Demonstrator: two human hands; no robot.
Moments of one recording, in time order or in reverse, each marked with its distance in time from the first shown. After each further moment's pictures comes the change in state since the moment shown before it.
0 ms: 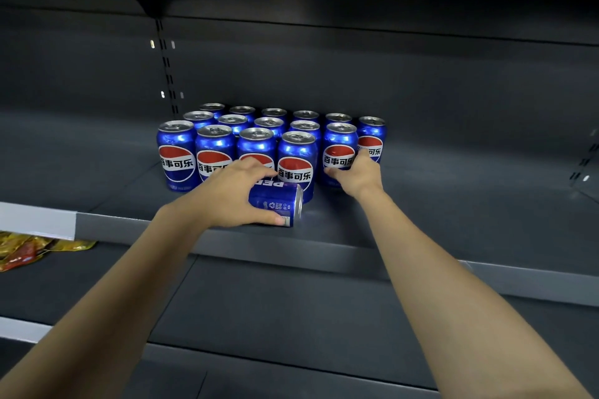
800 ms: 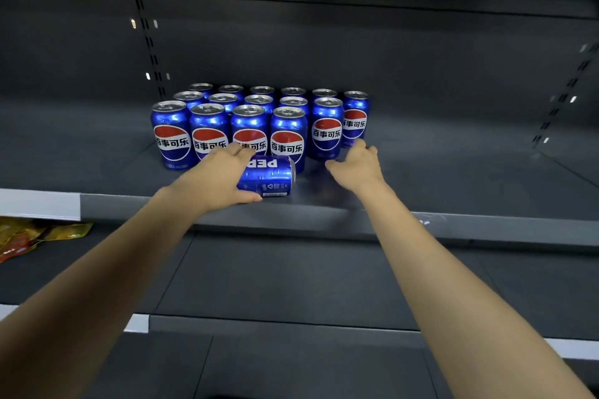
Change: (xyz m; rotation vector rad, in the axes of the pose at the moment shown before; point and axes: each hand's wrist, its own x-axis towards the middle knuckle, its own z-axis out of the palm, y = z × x) left_hand -0.020 -0.006 0.002 0.225 -0.004 0.001; right_hand -0.065 0.001 -0.017 -0.157 0.005 0.029
